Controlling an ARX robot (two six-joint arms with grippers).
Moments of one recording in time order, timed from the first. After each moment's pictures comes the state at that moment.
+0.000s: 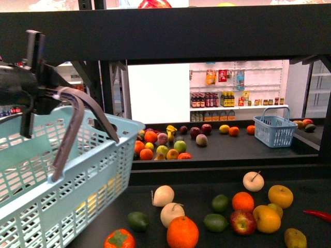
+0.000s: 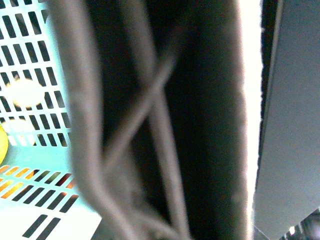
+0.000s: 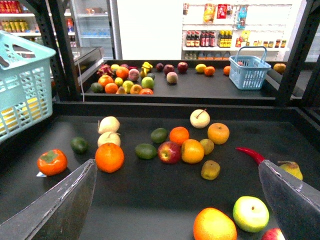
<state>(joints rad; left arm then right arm) 0.00 1.88 1.36 0.49 0.39 -1.24 0.00 0.00 0.01 0.00 0.00 0.00</state>
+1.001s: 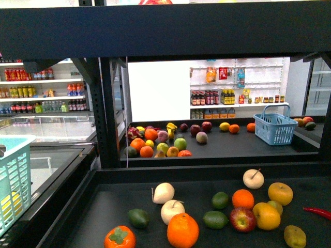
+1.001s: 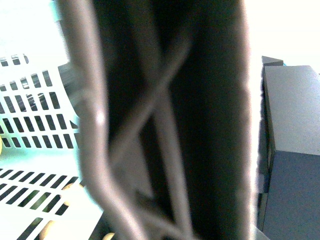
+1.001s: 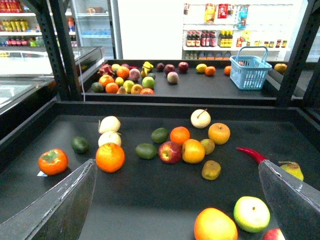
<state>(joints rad) 0.45 1.88 1.24 0.59 0.45 -1.36 0.00 0.00 0.01 0.00 0.00 0.00</state>
